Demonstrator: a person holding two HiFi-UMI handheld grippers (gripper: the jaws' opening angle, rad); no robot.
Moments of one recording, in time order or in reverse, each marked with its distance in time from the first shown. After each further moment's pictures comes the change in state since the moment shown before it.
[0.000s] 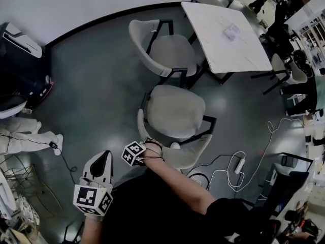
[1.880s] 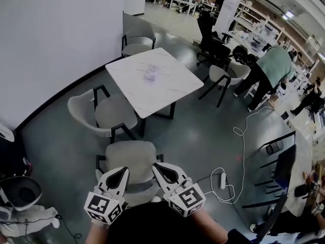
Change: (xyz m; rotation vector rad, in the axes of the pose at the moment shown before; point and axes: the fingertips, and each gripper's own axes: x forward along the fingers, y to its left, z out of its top) left arm 0.107 -0.305 0.107 0.224 -0.153 -0.590; right arm -0.433 -0.213 -0.304 0.783 -1.431 -0.341
